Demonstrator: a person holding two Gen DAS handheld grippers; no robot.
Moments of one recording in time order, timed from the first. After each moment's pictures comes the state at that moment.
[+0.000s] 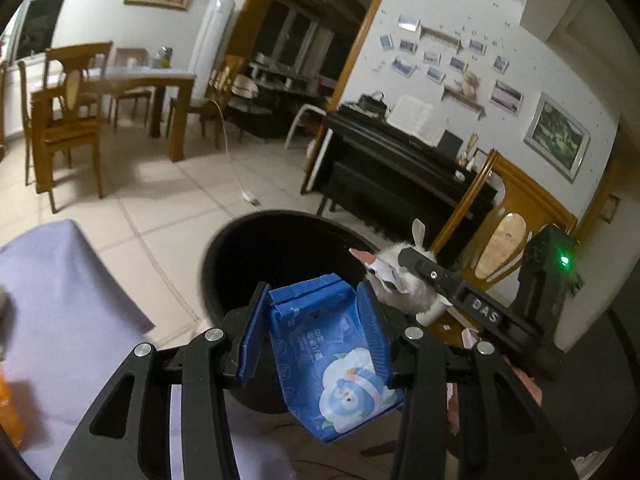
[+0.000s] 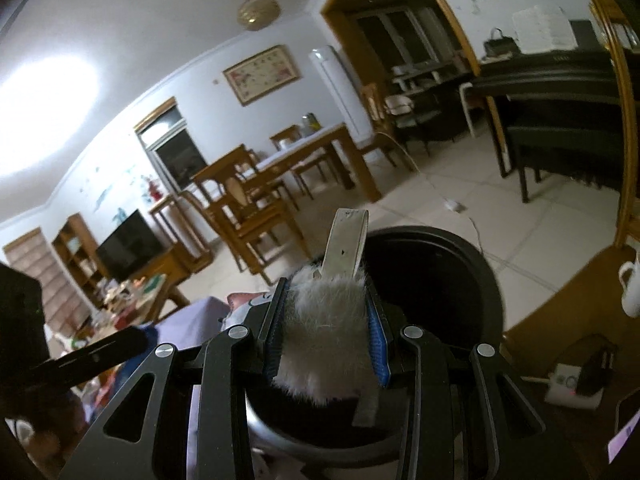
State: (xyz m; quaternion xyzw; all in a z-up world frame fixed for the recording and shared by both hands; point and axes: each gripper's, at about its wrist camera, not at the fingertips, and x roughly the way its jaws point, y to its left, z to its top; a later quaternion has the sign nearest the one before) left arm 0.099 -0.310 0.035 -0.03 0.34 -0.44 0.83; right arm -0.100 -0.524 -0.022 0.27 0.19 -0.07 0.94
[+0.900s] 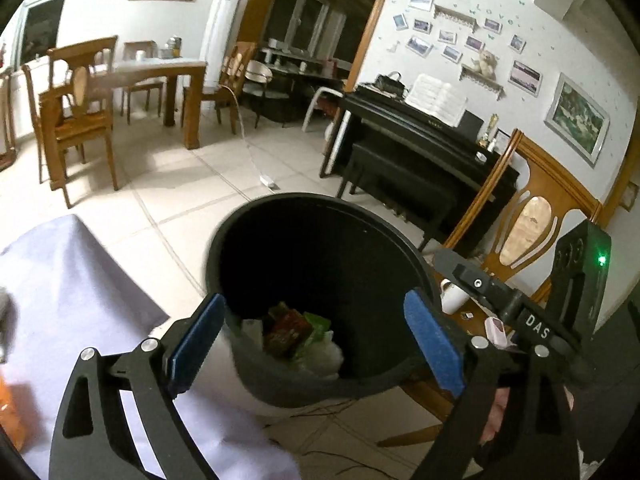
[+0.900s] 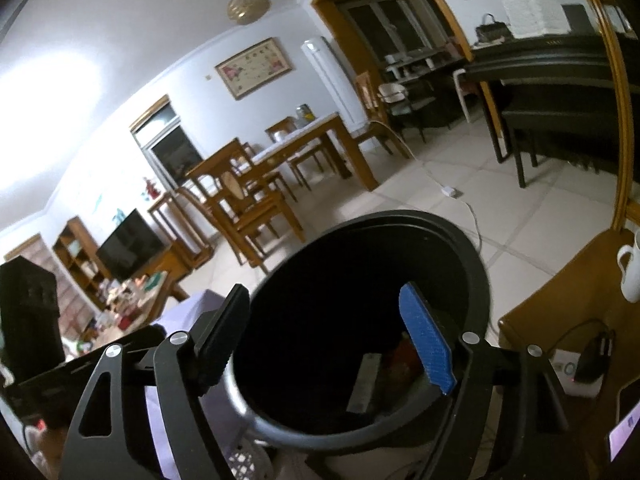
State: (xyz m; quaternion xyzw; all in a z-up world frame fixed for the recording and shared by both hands) left arm 0.098 -0.303 0.033 0.01 0.35 -0.40 0.84; right arm -0.088 -0.520 -0.042 0.28 0.20 -0.06 0.94
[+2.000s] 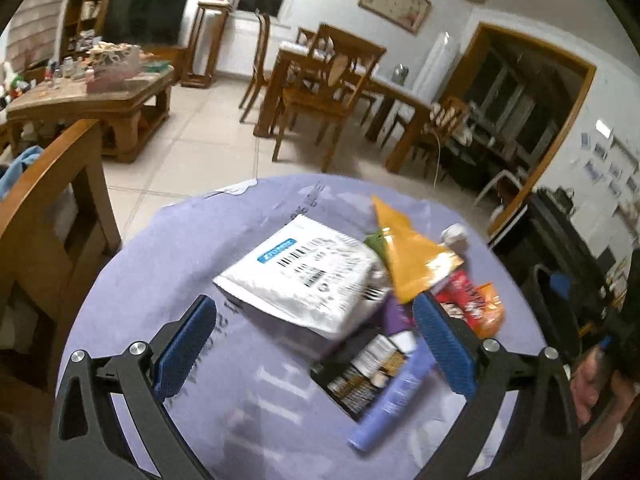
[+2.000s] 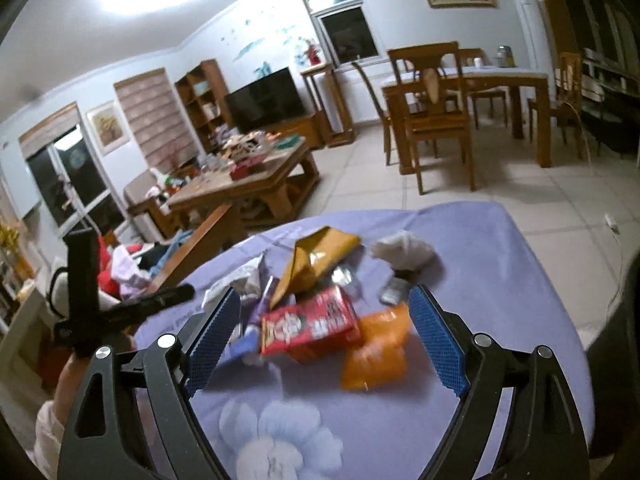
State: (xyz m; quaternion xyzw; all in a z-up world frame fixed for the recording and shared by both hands) left arm 0.153 0.108 0.001 -0.13 0.39 -0.11 0.91; right arm 0.066 -0.095 0.036 0.10 0.32 0.23 0.91
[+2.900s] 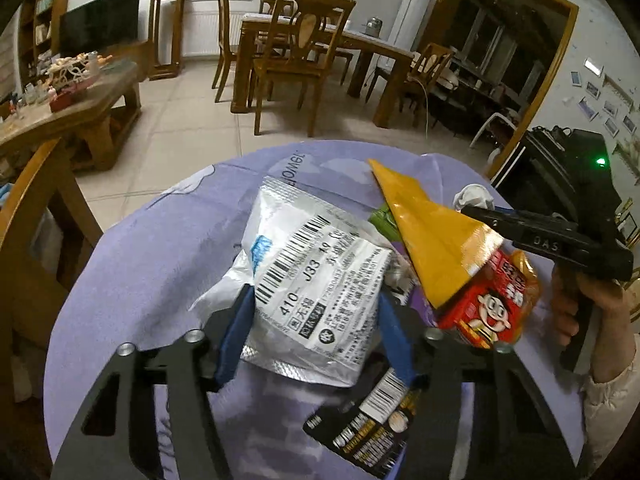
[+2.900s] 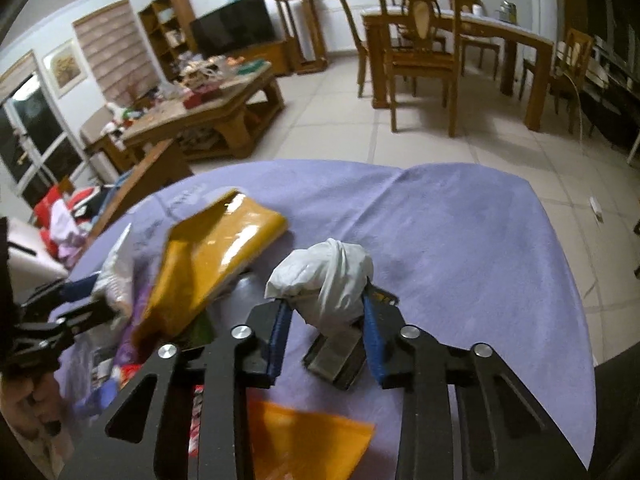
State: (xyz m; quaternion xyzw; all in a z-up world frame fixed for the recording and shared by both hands) left arm 0.171 0.094 -0.024 -0.06 0.43 -0.14 0.89; right arm 0.198 -0.069 -0.041 0.02 0.44 0.19 0.88
